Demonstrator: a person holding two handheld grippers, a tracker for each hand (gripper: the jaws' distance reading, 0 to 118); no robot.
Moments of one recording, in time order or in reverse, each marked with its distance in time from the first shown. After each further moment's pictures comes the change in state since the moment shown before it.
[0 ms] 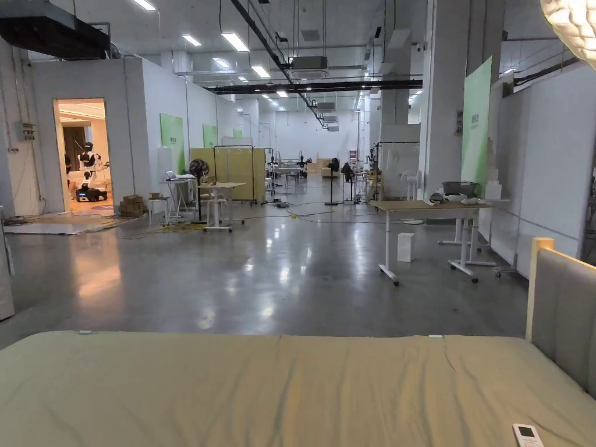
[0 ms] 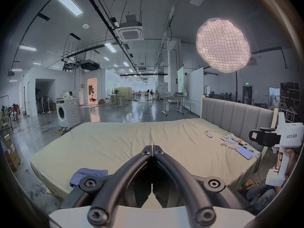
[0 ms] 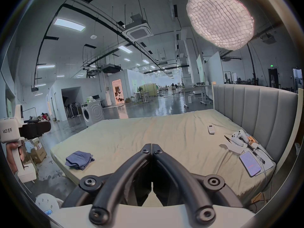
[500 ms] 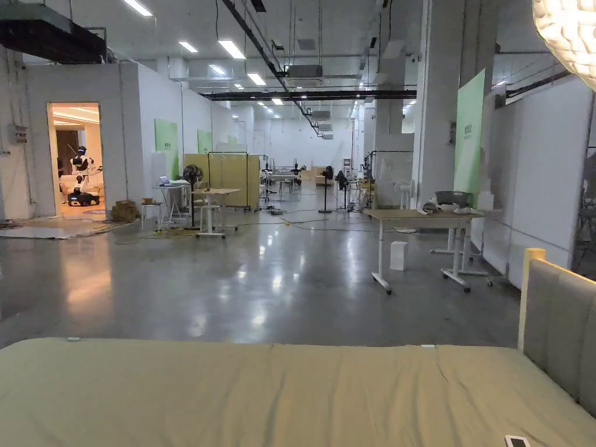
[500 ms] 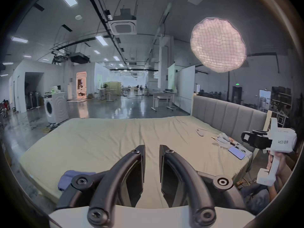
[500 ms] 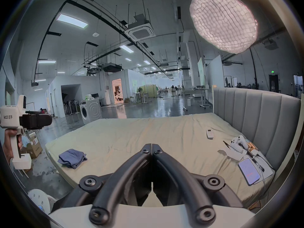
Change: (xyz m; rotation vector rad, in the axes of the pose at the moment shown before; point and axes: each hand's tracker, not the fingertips) left arm -0.012 0.006 -0.038 -0.049 -0.093 0.041; right arm 0.010 -0.003 -0.023 0.018 -0.011 0.051
